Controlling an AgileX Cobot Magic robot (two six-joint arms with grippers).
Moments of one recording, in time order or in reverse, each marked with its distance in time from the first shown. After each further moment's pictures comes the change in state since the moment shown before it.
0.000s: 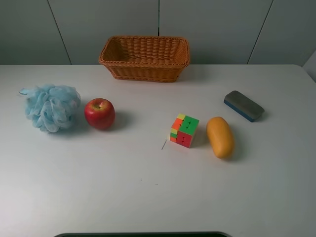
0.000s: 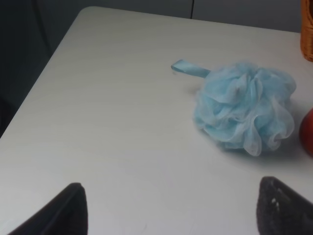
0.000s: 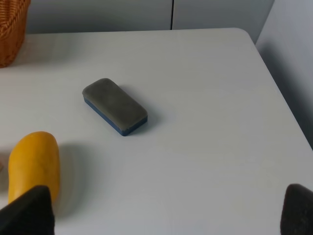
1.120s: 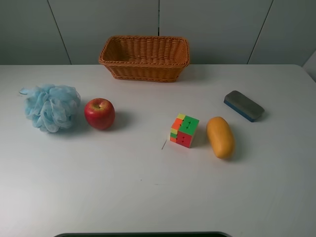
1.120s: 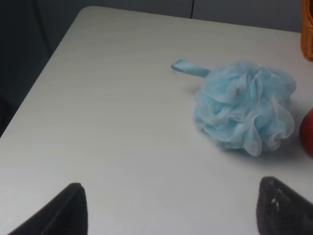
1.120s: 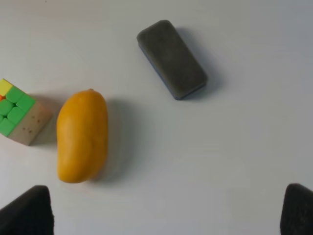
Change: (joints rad) left arm 0.000 0.000 0.000 0.001 0.000 0.000; right arm 0.000 0.864 -0.362 0.190 0.003 -0.216
